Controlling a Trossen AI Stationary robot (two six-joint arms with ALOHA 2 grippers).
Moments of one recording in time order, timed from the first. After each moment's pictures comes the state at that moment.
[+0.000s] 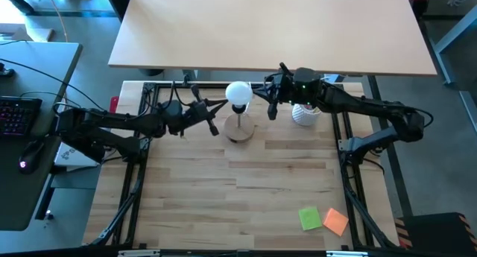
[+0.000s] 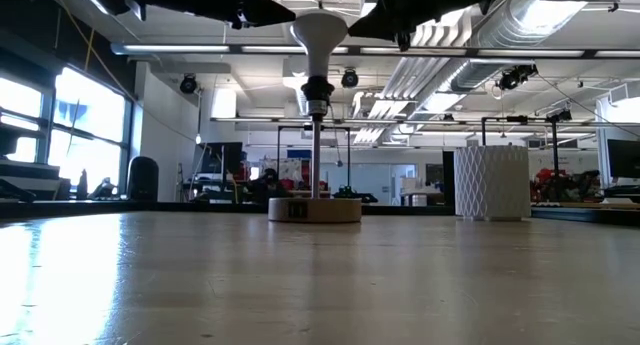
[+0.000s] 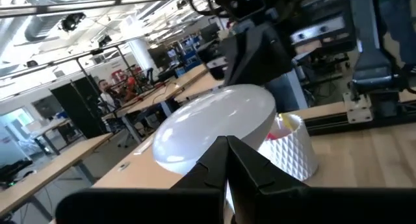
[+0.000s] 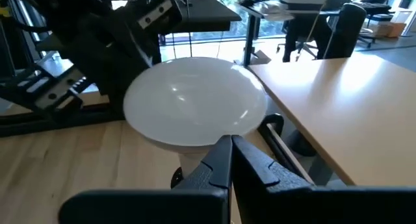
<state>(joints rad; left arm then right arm) 0.12 1.22 0.71 0.59 -0.36 0.47 -0.37 1.33 1.08 0.01 -0.13 -0.06</state>
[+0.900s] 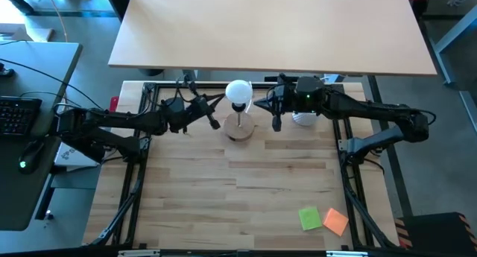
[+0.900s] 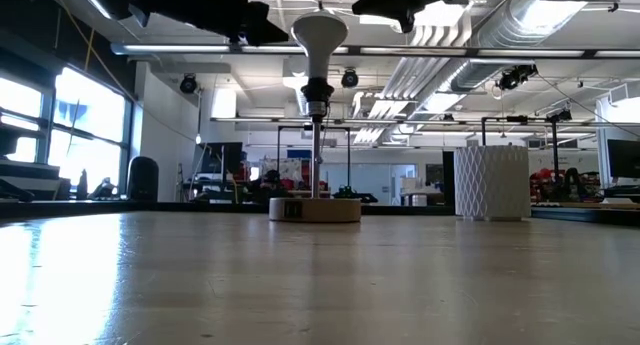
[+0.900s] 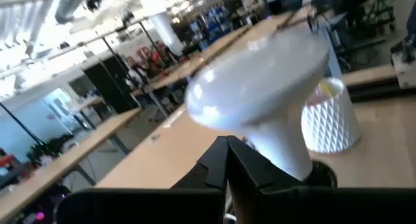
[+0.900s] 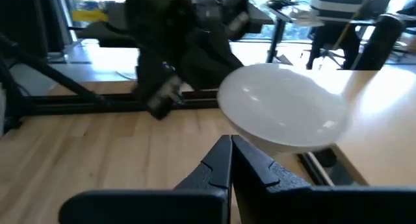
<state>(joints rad) 0.17 1.23 0.71 0.54 -0.46 0.51 -0.25 1.27 1.08 -0.06 -0.10 -0.11</state>
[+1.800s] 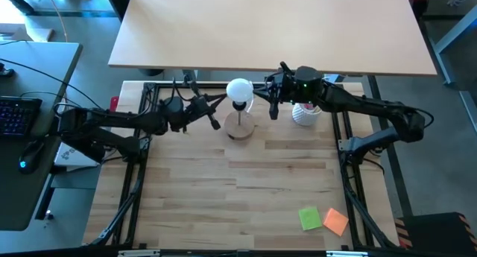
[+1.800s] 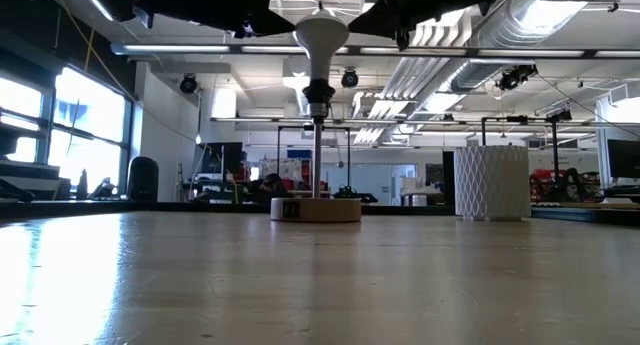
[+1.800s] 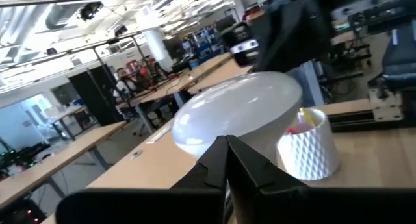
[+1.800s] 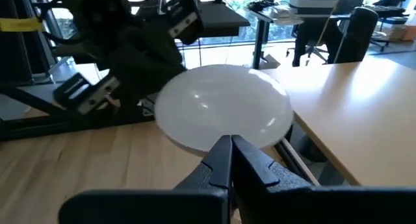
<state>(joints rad) 0.17 1.25 0.71 0.61 -0.38 0.45 -0.37 1.33 1.08 0.02 -0.18 -0.05</state>
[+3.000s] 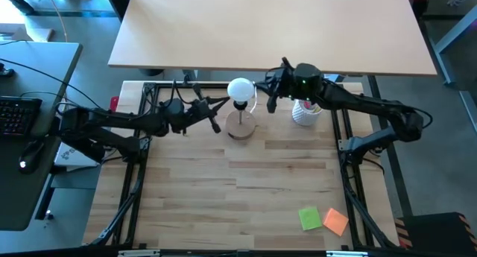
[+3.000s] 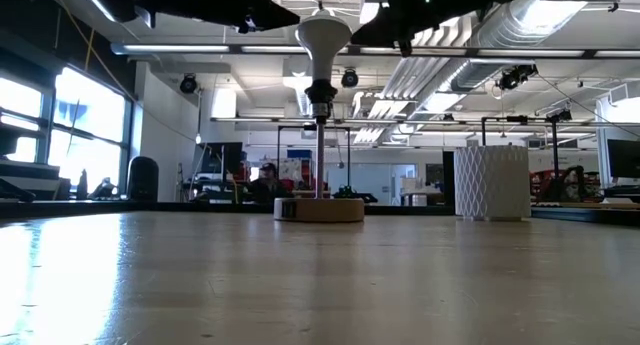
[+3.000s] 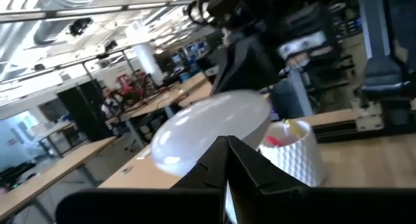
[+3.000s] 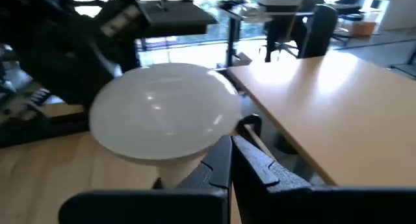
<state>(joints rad) 0.15 1.26 0.71 0.67 -0.34 0.48 -0.43 1.35 1.08 0.05 -0.11 -0.05</state>
